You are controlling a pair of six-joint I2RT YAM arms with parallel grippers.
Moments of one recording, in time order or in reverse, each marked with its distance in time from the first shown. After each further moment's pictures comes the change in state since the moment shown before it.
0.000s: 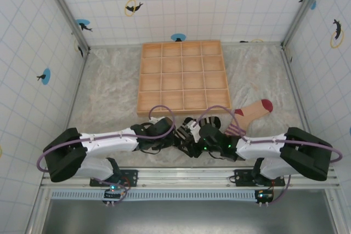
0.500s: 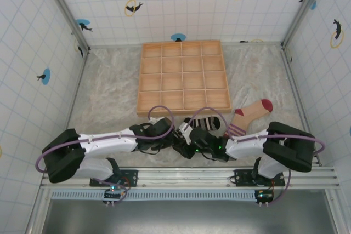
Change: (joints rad) left arm 0.000 -0.016 -0.008 -0.001 0.000 -0.001; right arm 0.069 0.158 0.068 0.077 0.122 -0.048
